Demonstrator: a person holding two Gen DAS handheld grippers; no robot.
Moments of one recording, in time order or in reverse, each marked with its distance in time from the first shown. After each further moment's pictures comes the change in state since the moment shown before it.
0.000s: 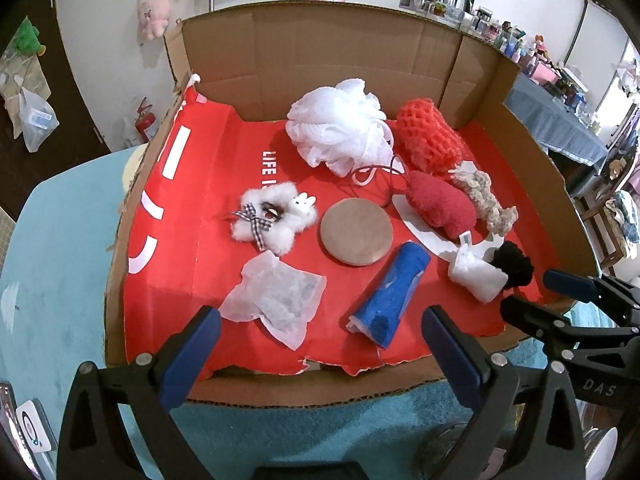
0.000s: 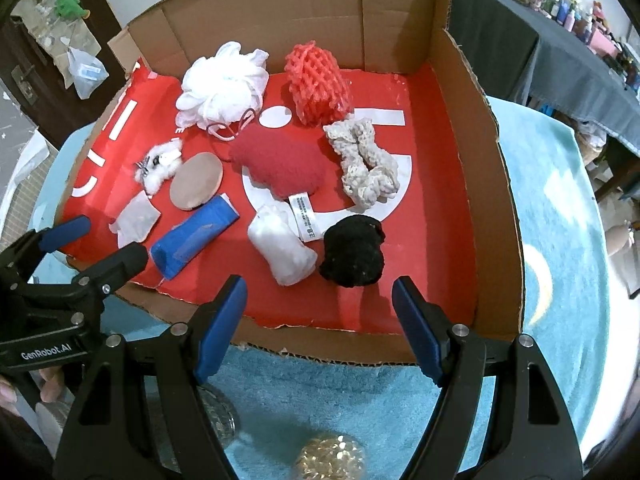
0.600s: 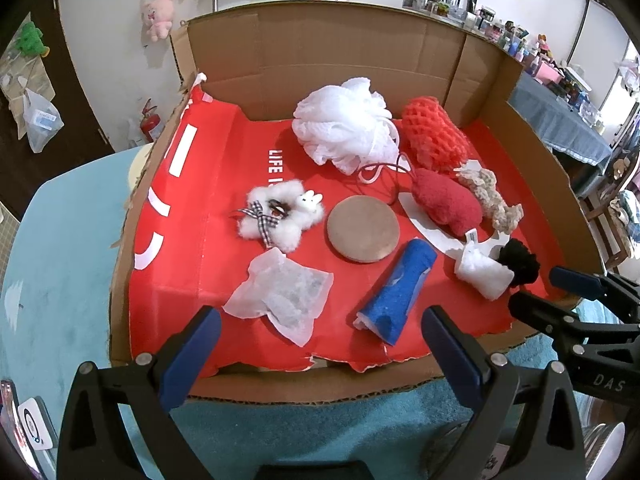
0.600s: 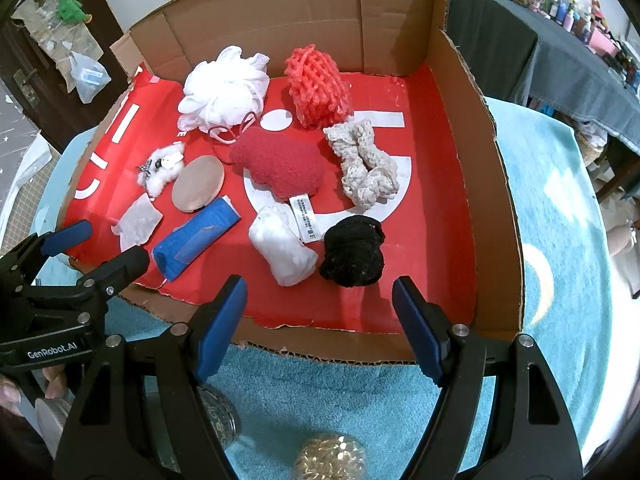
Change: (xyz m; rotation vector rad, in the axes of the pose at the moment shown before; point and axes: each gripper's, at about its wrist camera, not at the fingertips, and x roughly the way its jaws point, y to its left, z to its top) left arm 0.000 0.001 -0.003 -0.002 -0.006 0.019; right arm -0.003 -0.002 -0.002 0.006 -0.020 0.010
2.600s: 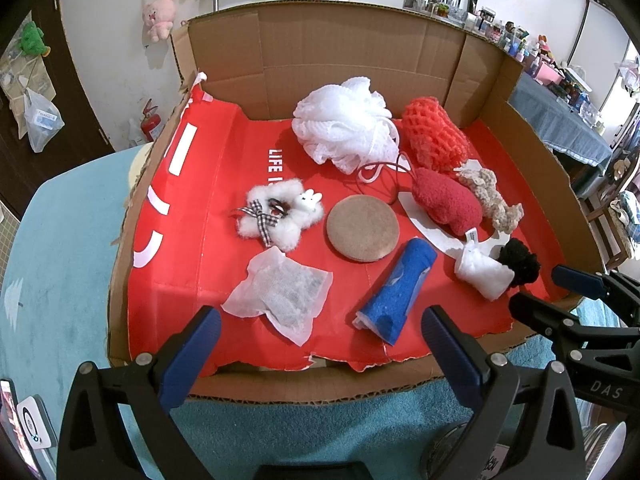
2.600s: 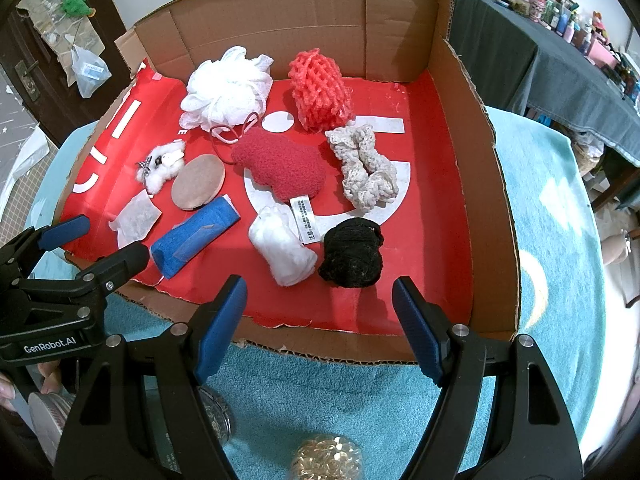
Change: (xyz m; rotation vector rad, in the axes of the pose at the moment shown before) left arm -0.001 -0.001 -0.001 -0.001 -0.003 0.004; right arm -0.001 0.005 -0.001 -0.018 -0.018 -0.027
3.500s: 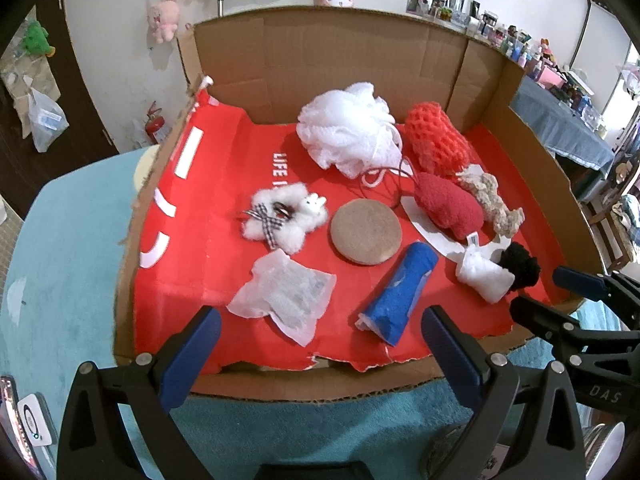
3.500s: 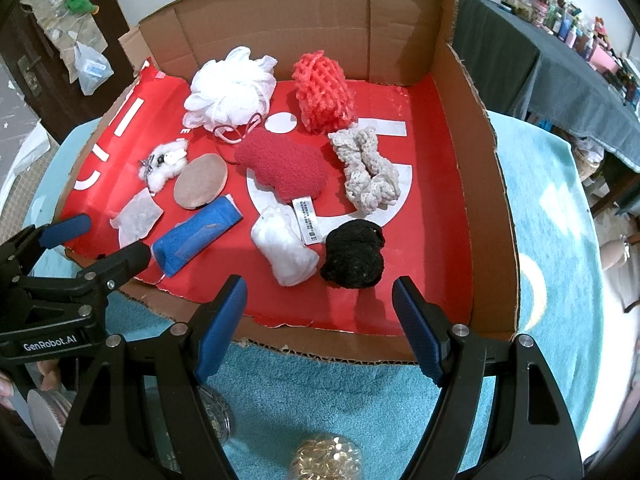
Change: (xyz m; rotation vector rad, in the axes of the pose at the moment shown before) left arm -0.005 0.001 -0.001 -0.008 -0.022 0.018; right arm -0.002 0.003 0.000 -0.020 -0.010 -0.003
